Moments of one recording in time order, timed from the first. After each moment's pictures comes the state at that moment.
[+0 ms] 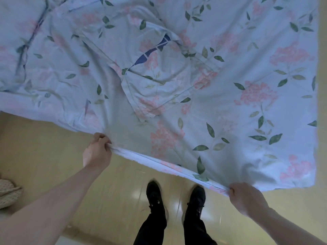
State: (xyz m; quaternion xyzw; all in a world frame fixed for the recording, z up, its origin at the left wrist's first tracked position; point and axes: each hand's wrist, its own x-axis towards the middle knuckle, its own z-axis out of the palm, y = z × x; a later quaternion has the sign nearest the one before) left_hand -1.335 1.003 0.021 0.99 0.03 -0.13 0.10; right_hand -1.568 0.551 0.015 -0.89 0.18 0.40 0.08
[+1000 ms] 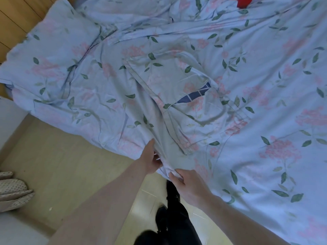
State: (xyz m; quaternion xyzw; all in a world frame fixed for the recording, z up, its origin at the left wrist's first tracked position) left_hand -1.188 0.964 0.085 0.39 0.46 -0.35 0.72; right_hand -1.299 0.799 0.133 -0.88 0.03 0.26 0.41
